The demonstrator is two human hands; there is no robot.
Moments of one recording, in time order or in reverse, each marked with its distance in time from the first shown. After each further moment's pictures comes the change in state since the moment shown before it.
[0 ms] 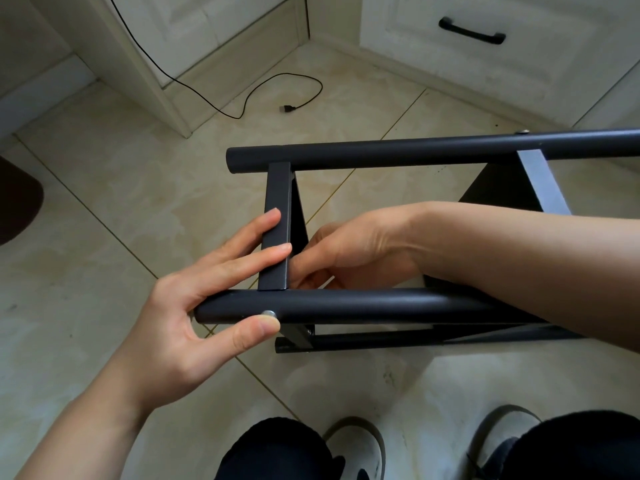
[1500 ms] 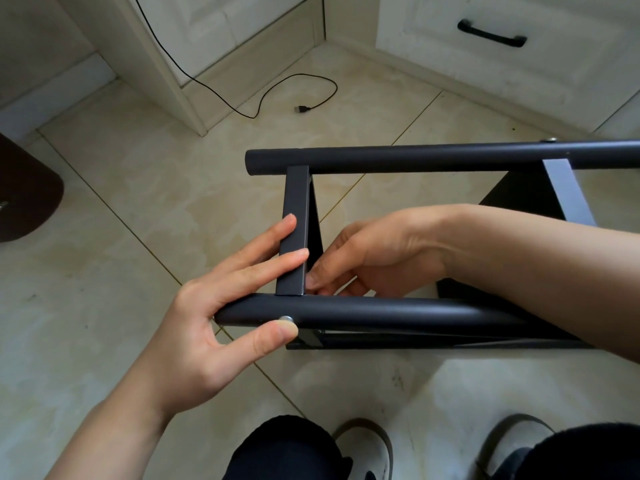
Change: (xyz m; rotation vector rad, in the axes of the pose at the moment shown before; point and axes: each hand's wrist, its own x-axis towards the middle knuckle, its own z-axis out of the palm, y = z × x) left_hand -0.007 0.003 0.004 0.036 0.019 -0.018; right_hand 0.015 0.007 -0.017 0.030 -0.089 0.165
